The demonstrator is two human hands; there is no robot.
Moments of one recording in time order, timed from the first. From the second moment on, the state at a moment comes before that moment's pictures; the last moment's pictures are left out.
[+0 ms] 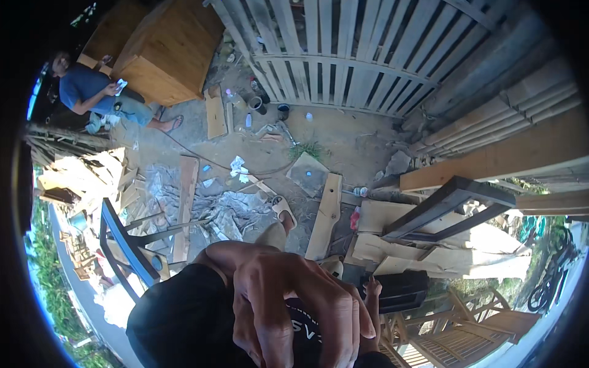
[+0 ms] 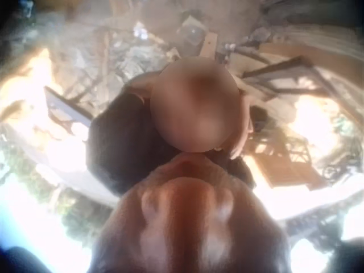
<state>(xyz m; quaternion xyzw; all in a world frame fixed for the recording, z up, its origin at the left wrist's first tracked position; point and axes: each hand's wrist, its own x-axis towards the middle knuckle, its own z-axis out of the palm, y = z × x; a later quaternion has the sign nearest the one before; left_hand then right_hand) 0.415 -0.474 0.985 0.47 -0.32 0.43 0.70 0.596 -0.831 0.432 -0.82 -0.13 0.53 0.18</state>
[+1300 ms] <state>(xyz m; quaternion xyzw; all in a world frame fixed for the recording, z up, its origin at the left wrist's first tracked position) -0.003 -0.393 0.570 0.47 0.67 0.20 0.53 0.500 -0.210 0.447 -0.68 -0.37 0.62 -0.14</state>
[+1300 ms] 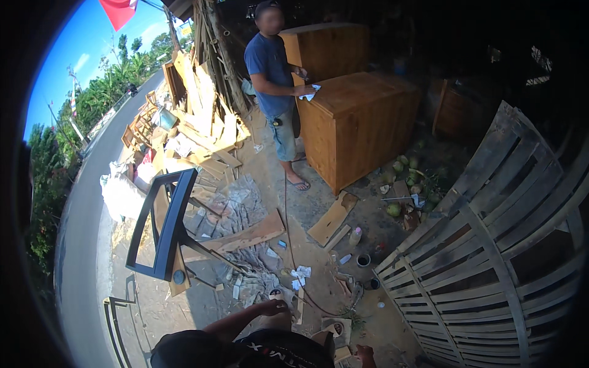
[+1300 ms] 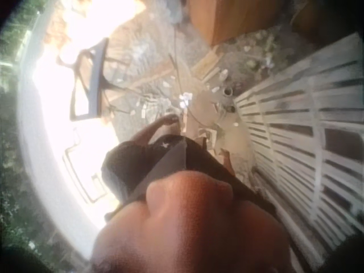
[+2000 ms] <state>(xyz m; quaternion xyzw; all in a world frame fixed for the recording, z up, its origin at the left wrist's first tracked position) -0.229 -0.494 0.525 0.14 0.68 0.20 0.69 0.170 -0.272 0.443 -0.36 -0.70 0.47 -0.41</state>
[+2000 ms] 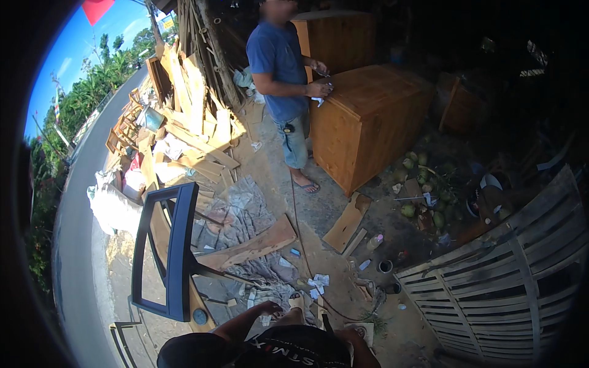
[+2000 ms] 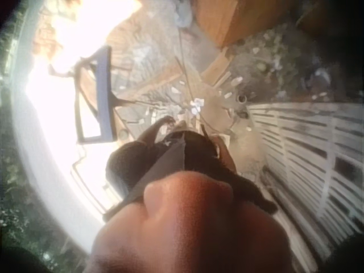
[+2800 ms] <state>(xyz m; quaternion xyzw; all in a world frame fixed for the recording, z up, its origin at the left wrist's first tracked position) -0.215 -0.387 0.494 0.29 0.68 0.33 0.58 -0.292 -0.063 1.112 -0.10 -0.95 0.18 0.25</state>
